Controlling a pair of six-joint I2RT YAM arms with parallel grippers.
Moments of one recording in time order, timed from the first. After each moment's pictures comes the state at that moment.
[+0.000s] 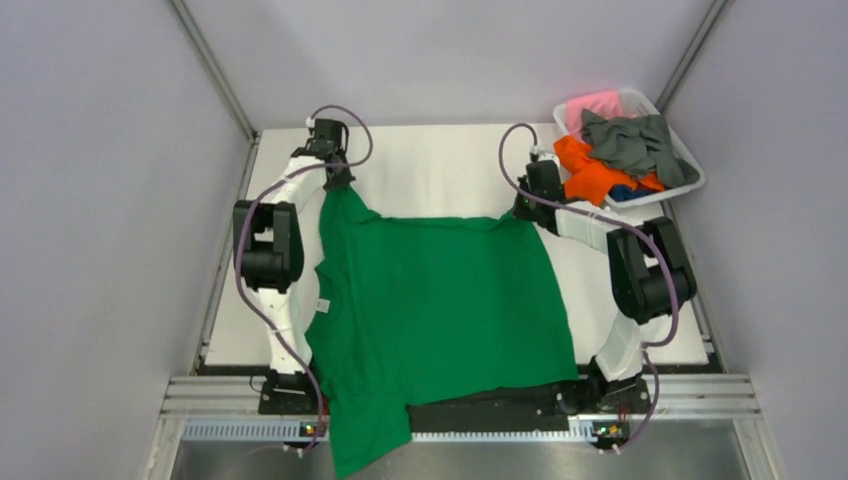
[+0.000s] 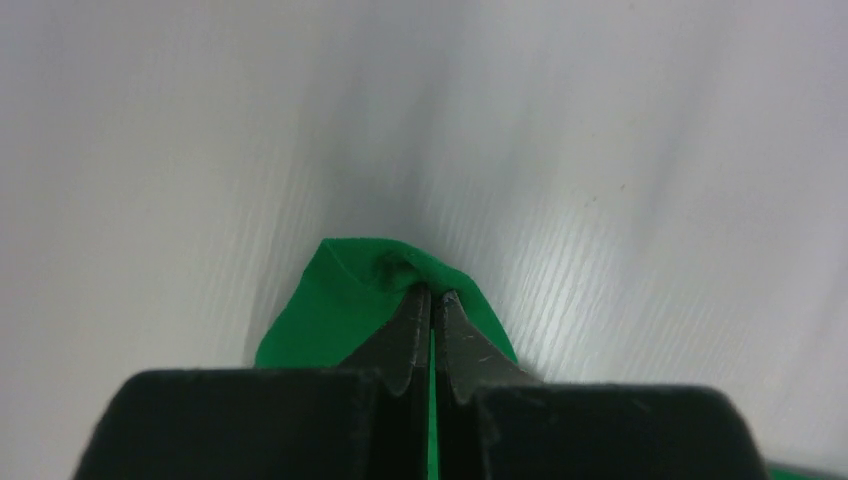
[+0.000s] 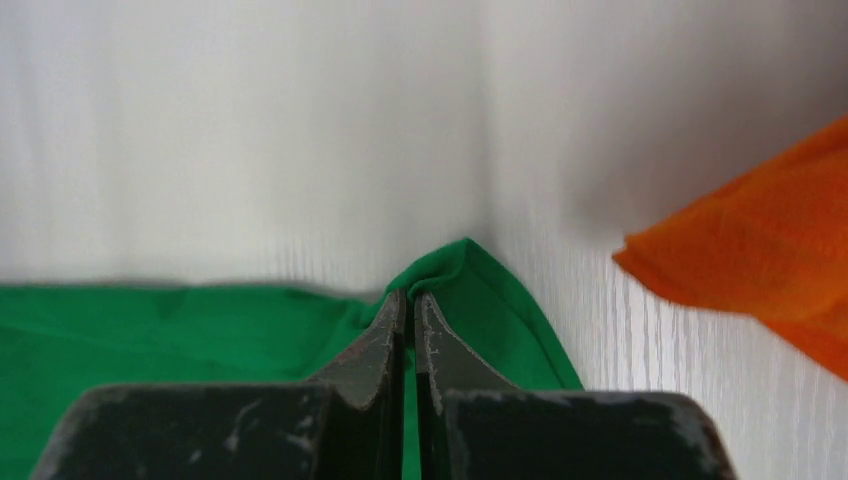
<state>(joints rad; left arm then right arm) -0.11 2.02 1.60 -0.48 -0.17 -0.37 0.31 1.74 1.03 -0.01 0.08 0.41</state>
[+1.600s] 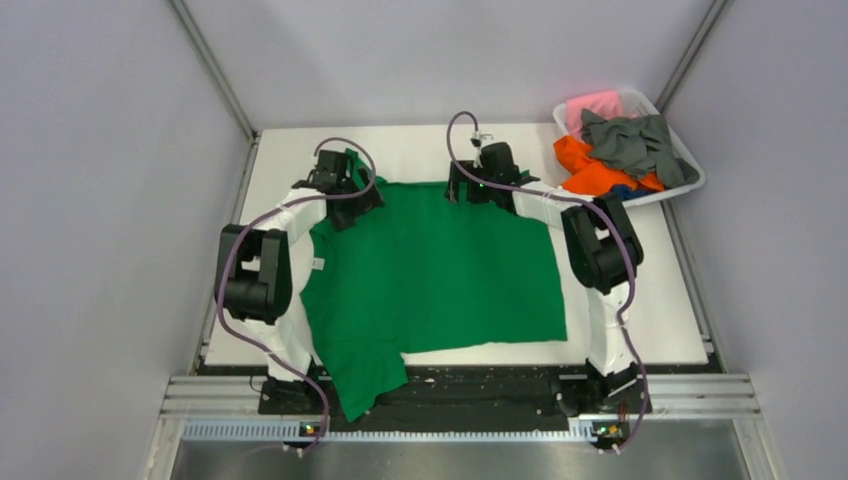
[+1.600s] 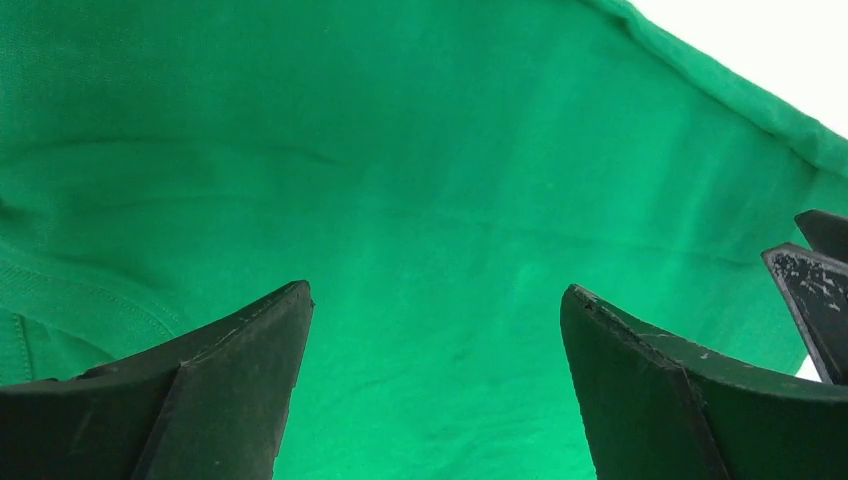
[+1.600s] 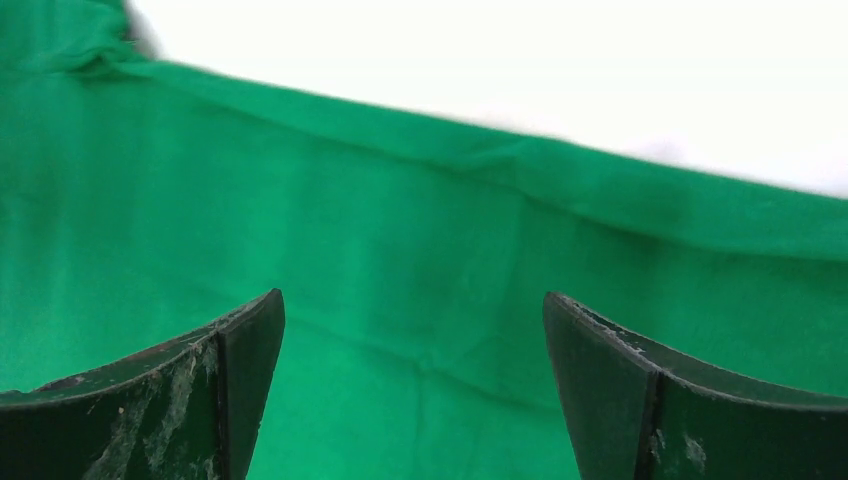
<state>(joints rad) -0.16 1.79 1.25 -0.36 0.08 -0.66 0.45 2.07 1.44 0.01 -0.14 0.33</state>
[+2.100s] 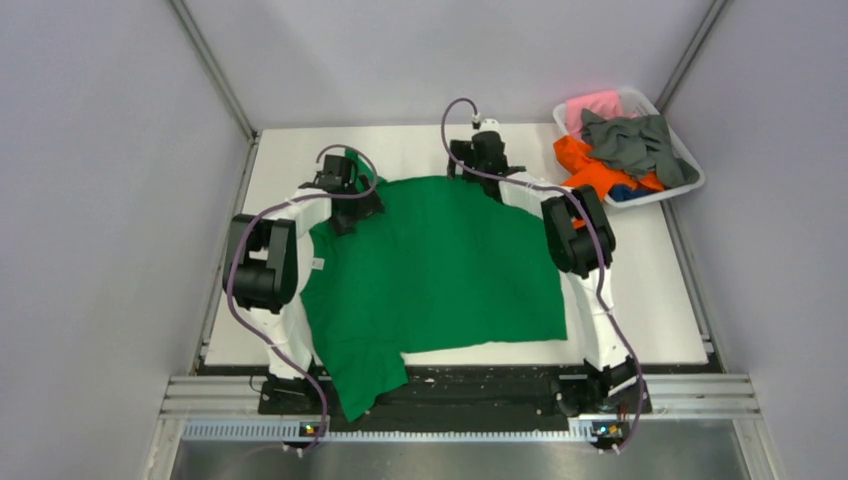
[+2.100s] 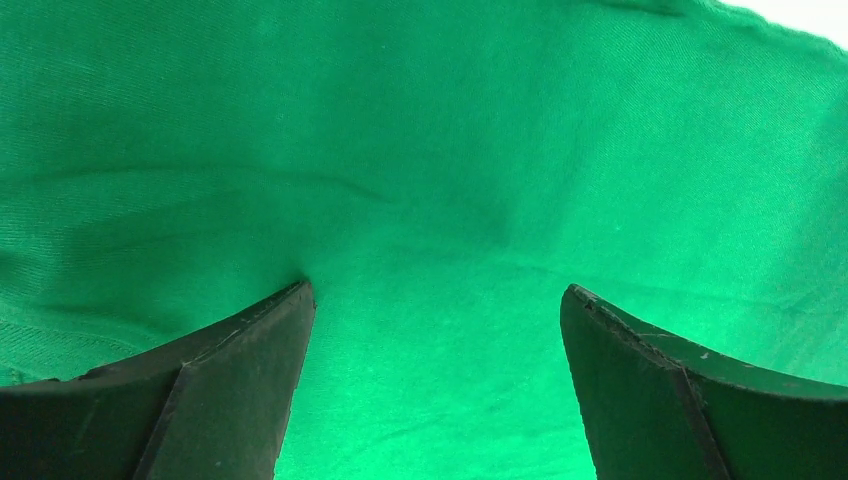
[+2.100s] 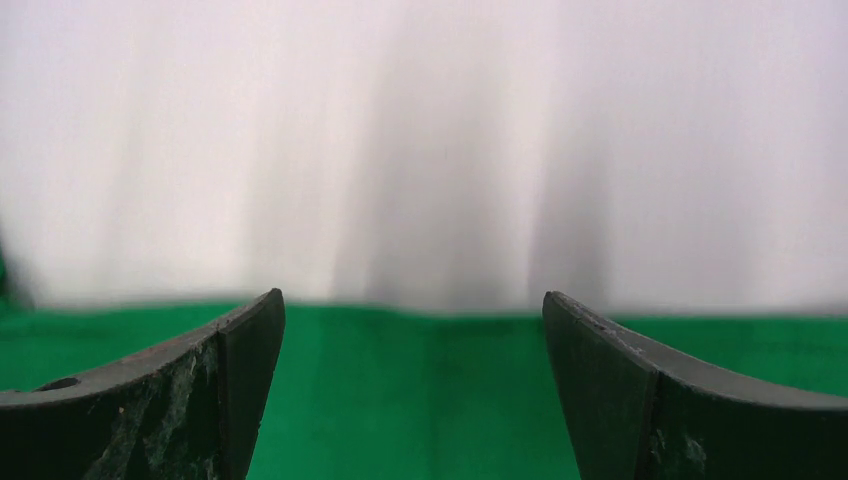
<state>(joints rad) -0.16 1.89 1.25 -0.34 0.04 -0.68 0.44 2.30 1.68 0.10 0.09 0.33</state>
